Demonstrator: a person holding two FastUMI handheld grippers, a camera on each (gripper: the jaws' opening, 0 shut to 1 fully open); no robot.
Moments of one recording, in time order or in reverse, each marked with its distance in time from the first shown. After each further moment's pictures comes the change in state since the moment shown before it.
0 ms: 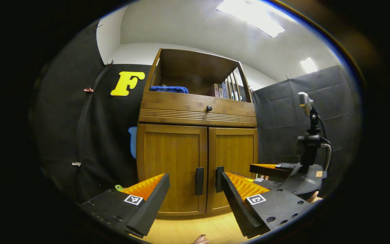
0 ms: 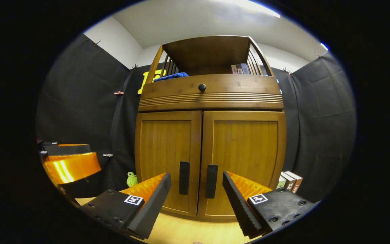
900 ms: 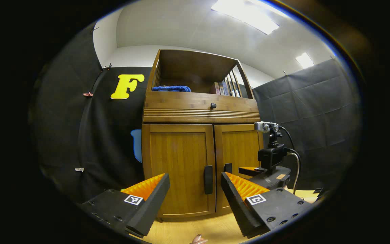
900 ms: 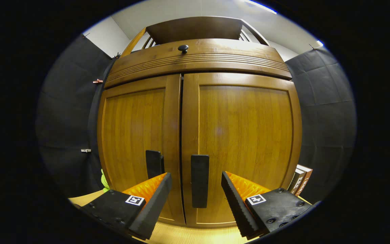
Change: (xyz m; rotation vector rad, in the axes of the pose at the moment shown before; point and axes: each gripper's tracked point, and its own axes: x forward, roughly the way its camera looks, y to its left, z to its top) left arm 0.007 0.025 -0.014 0.056 -0.008 0.012; right arm 0.111 -0.038 -0.077 0.024 0.084 -0.110
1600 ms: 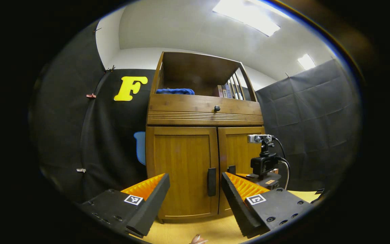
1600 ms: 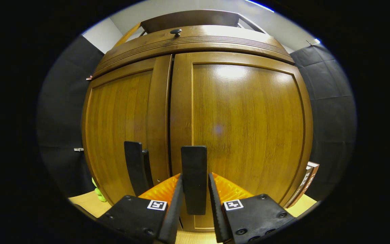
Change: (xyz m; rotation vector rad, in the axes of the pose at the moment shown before) left arm -0.003 0.012 0.008 -0.003 -0.023 0.039; right arm 0.039 -0.010 -0.016 0.017 -0.007 -0.037
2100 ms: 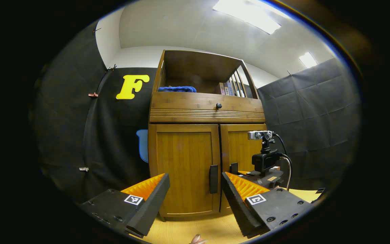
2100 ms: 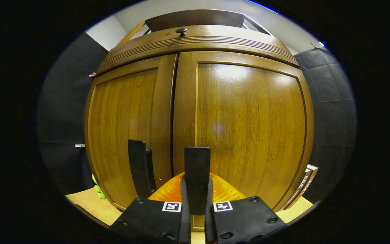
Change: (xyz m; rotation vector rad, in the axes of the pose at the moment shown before) left arm -0.008 -0.001 -0.001 0.001 0.017 0.010; right arm -0.008 0.001 -0.006 -0.038 0.030 0.024
